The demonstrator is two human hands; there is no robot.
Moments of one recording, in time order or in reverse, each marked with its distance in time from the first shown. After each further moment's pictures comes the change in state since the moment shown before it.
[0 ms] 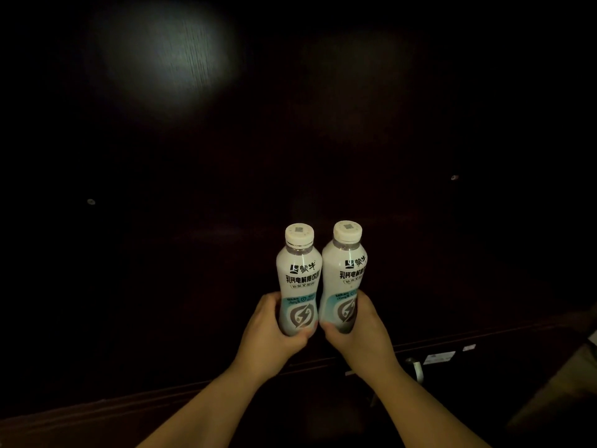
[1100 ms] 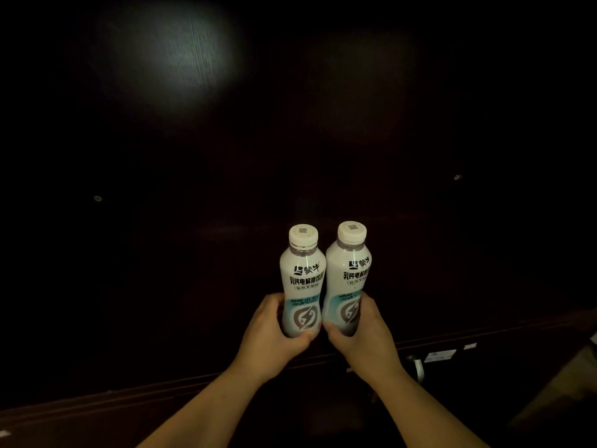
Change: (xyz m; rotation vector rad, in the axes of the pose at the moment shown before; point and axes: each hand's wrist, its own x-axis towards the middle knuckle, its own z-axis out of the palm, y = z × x) left_hand -0.009 0.000 -0.004 0.086 -0.010 0.008; right_hand -0.008 0.005 -0.002 -0.066 0.007 -0.022
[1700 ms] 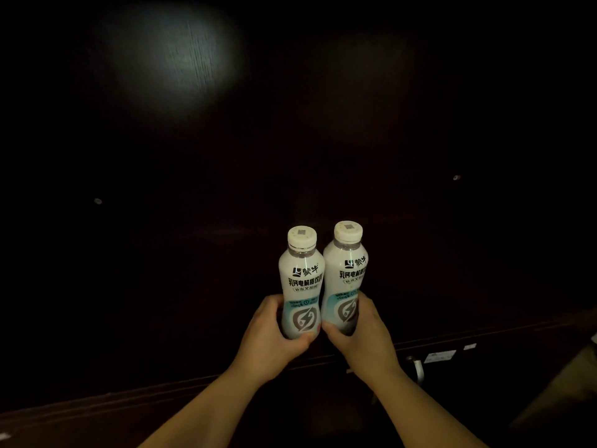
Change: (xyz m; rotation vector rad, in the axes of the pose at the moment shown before) left_hand -0.001 0.003 -0.002 0.006 -0.013 -0.004; right_hand 0.001 -0.005 -0.001 -0.008 0.001 -0.004
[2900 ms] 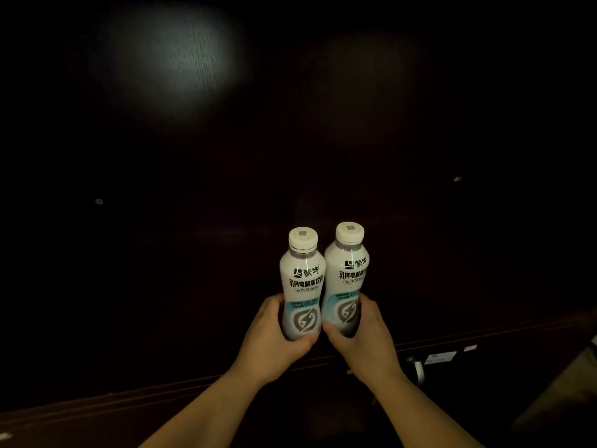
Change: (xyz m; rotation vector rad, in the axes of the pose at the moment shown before) left_hand 0.000 0.001 0.000 -0.012 -0.007 0.016; right_hand -0.004 -0.009 -0.003 0.006 0.016 0.016
